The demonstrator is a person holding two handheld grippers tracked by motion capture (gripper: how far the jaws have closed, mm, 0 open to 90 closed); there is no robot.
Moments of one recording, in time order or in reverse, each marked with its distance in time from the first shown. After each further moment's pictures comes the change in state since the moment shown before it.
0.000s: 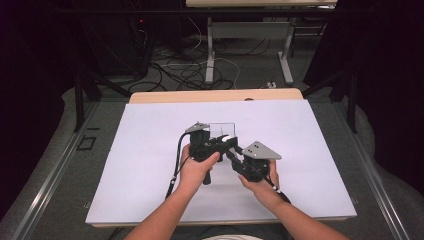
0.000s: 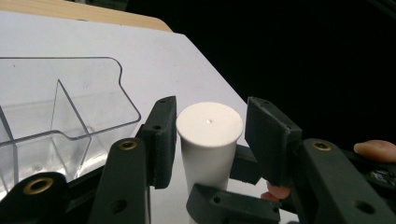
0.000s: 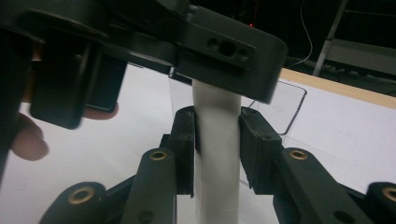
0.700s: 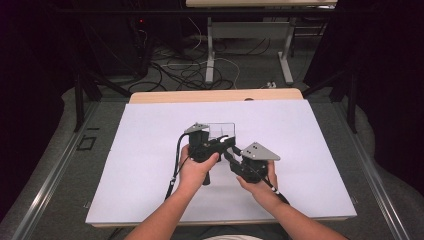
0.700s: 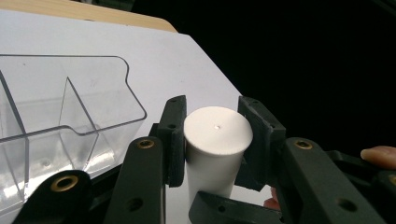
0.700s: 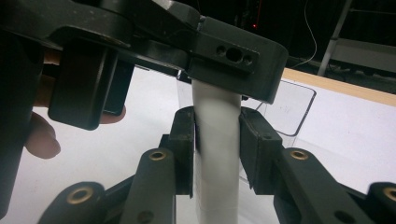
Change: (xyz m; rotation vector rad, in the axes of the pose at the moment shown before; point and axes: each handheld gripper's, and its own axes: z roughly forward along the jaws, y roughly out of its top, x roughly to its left) left arm 0.000 0.000 -0.003 0.002 0.015 -0.014; right arm 0.004 0.000 0.000 -0.007 0.012 0.015
